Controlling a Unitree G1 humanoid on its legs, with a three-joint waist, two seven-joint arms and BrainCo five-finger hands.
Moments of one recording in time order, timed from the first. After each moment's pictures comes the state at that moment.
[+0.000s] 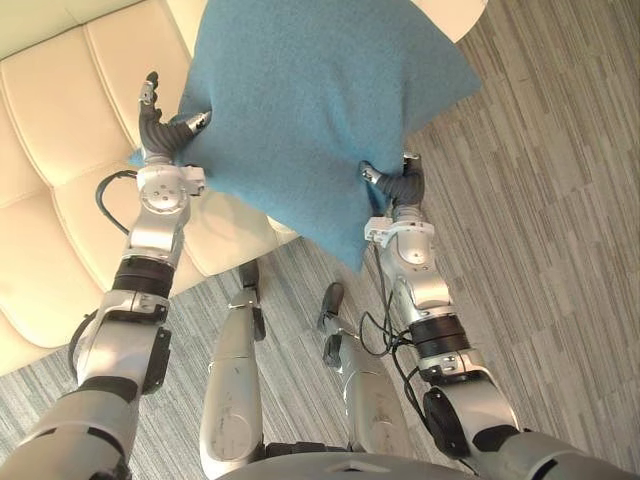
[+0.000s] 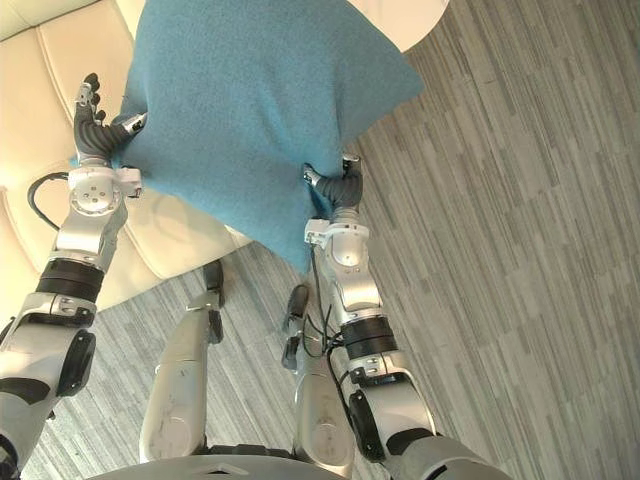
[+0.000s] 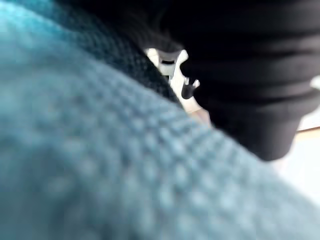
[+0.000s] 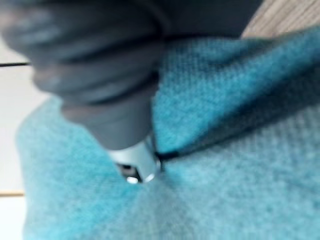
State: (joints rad) left arm -0.83 0.37 -0.04 0.58 -0.14 -0.04 0.36; right arm -0.56 -0.08 0.05 0.25 0.12 -0.10 -0.32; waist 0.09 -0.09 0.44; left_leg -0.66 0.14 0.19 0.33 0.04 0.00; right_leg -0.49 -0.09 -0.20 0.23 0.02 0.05
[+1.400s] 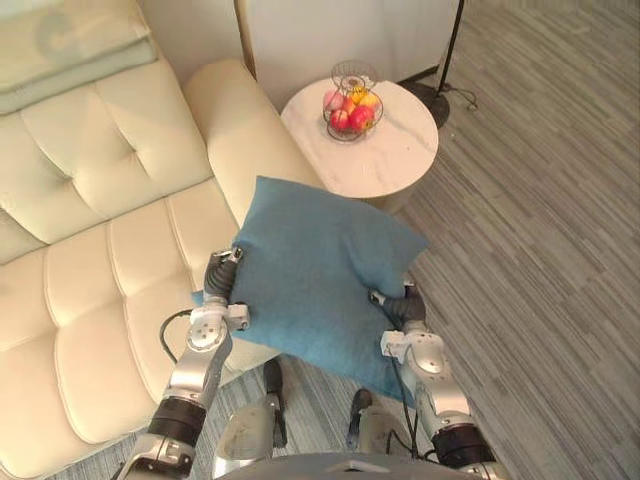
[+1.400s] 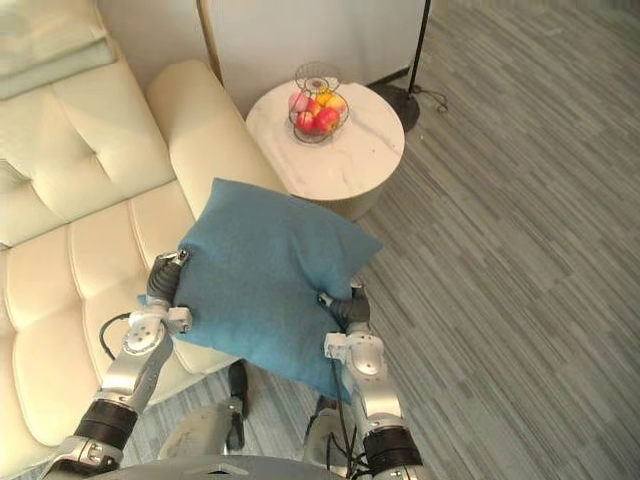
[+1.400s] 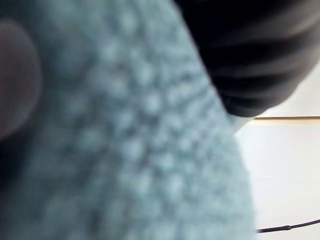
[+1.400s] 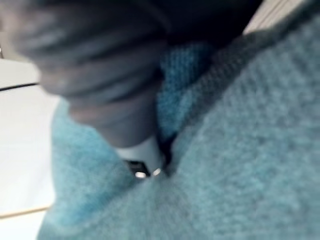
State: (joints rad) left arm -0.08 0.13 -0.15 0.22 -0.25 -0.08 0.21; right arm 0.02 -0.09 0.09 0.22 0.13 -0.06 -0.18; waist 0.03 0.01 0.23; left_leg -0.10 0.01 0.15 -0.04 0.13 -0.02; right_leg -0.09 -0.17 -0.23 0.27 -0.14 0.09
